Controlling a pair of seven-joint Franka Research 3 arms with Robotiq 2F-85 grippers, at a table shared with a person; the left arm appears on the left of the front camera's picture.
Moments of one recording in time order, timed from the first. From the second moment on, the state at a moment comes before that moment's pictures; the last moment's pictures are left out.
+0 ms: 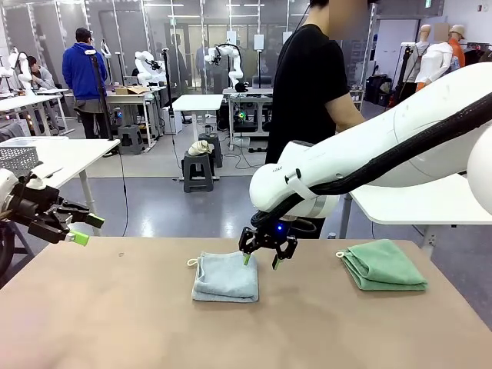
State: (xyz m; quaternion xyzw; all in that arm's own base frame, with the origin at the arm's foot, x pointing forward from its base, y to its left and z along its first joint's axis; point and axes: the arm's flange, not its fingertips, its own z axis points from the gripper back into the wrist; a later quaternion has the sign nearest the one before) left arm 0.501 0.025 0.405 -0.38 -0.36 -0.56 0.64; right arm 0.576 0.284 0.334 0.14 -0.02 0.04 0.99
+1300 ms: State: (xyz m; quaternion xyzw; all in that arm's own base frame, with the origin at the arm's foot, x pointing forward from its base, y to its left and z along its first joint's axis) left arm 0.501 0.025 0.405 -0.38 -0.36 -0.56 0.64; right arm 0.593 0.304 0.305 0.15 -0.02 0.00 0.99
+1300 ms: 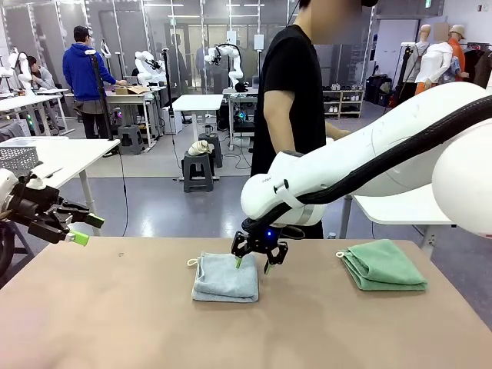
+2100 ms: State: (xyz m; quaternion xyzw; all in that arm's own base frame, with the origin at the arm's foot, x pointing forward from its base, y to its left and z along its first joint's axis) left arm 0.501 0.025 0.405 -0.38 -0.36 -0.56 0.64; right arm 0.597 0.305 0.295 0.14 -0.04 -0.01 0.99
